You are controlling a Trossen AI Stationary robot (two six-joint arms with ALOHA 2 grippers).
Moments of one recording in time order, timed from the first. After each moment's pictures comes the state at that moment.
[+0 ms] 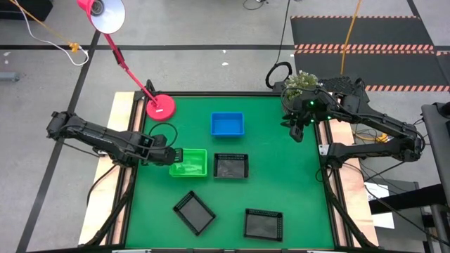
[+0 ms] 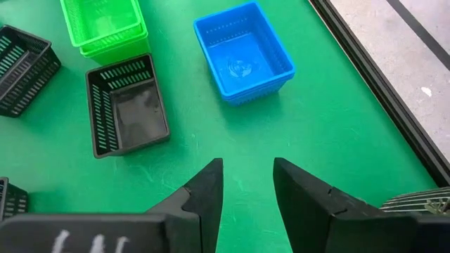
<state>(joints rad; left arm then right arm) -0.22 1.09 0.77 -0.94 -0.15 -1.79 -0.40 0.97 1.12 -0.97 -0.11 0.01</state>
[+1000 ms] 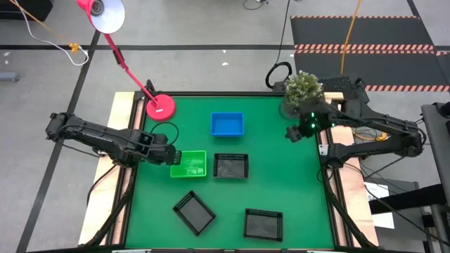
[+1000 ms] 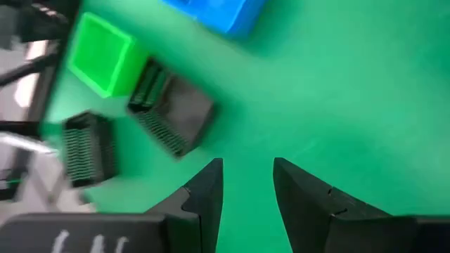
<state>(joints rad) -0.17 1.08 0.77 -0.99 -0.08 -1.59 -0.25 0.95 1.12 -1.13 -0.13 0.87</state>
